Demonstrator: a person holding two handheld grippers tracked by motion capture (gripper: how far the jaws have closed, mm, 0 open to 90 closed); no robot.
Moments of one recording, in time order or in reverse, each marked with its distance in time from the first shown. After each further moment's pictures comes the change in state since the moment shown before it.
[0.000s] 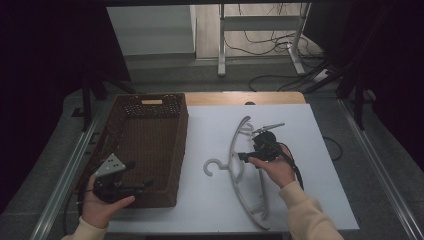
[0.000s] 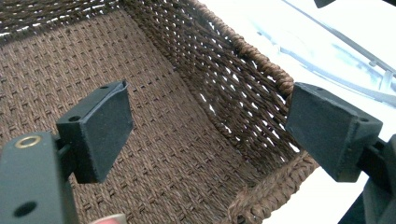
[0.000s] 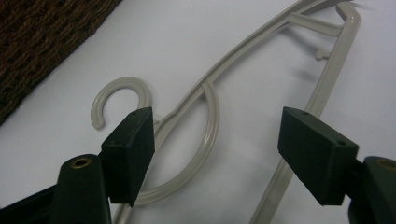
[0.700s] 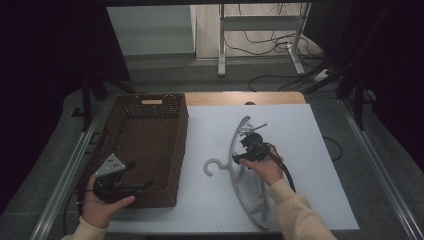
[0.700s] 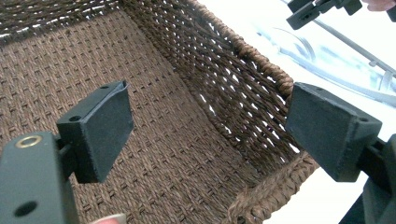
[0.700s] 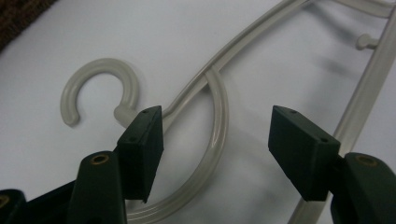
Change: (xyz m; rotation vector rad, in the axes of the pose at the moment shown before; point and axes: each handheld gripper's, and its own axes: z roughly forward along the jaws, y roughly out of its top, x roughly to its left) left arm 0.000 0.000 0.000 -0.002 -0.001 0.003; right arm 0.011 0.005 0.038 0.121 -0.057 -0.049
